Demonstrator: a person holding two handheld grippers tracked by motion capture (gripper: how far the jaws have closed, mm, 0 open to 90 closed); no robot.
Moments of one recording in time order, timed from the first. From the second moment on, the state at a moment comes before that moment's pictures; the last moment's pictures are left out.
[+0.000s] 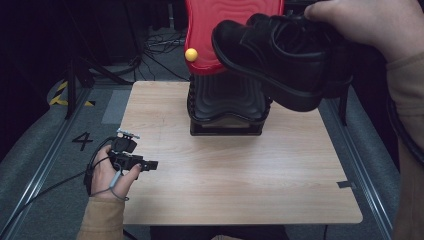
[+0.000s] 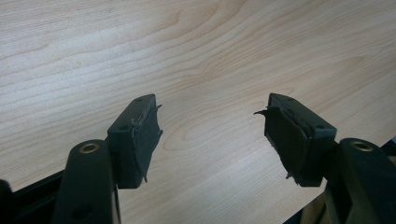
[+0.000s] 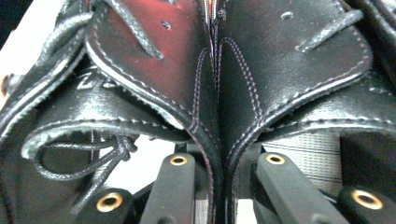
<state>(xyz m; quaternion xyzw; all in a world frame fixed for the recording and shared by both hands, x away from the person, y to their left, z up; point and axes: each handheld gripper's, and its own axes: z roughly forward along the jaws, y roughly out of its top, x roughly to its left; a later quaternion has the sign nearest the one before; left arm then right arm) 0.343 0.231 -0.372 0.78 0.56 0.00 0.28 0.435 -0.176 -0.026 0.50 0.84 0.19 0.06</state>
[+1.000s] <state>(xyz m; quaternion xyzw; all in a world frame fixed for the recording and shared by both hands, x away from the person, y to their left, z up) 0.360 0.238 -0.379 0.79 0.55 -0.02 0.28 0.545 -0.137 0.001 0.55 0.79 0.25 0.13</state>
